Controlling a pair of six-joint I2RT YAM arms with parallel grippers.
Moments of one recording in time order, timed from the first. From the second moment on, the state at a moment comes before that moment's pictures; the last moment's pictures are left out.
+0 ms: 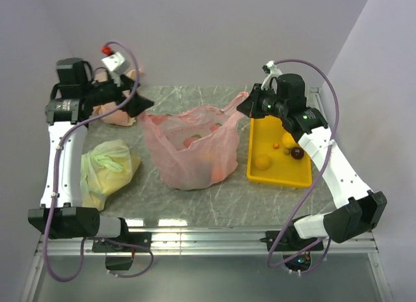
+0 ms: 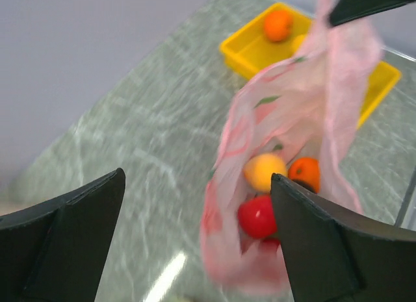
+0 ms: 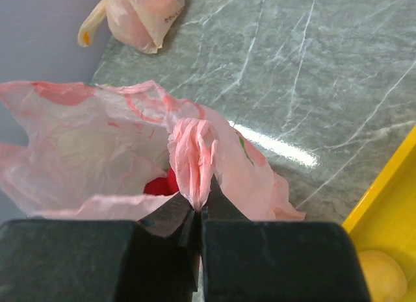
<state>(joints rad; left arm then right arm) 0.11 1.36 1.65 -0.72 0.96 0.35 0.33 1.35 1.42 -0.48 -0.36 0.38</state>
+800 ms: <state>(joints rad) -0.33 1.90 2.05 -1.01 0.91 0.25 0.34 1.25 1.37 -0.40 -0.33 0.30</state>
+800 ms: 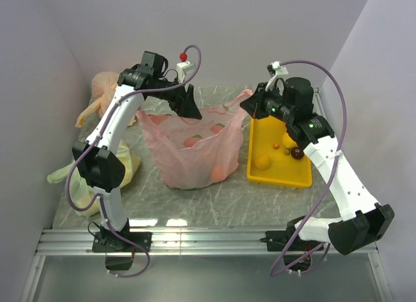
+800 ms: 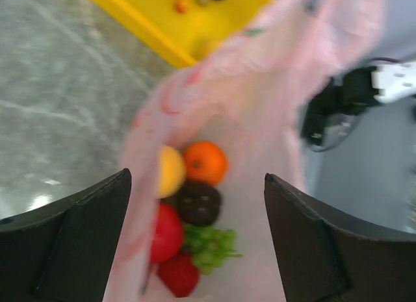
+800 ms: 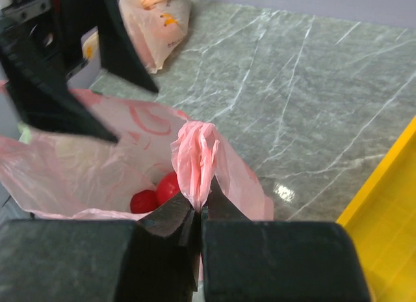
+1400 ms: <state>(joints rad) -0.41 1.87 1.88 -0.97 0.79 0.16 0.35 1.40 1.39 -0.30 -0.28 0.30</state>
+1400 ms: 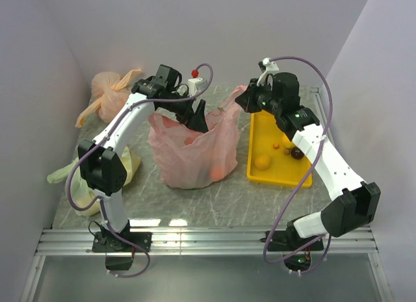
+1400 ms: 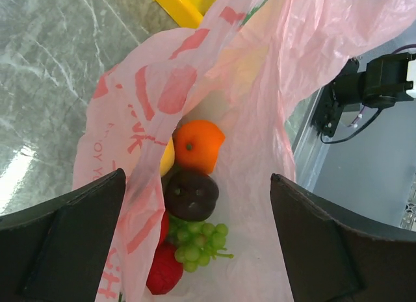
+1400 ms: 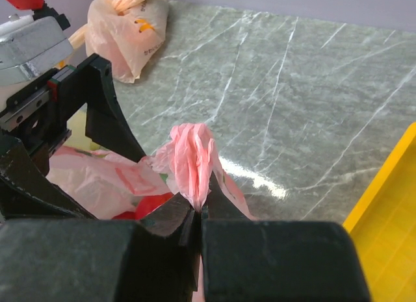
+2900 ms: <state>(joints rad) -0.48 1.71 1.66 -0.70 0.44 0.24 0.42 1.36 1.35 -0.23 -0.16 0.20</state>
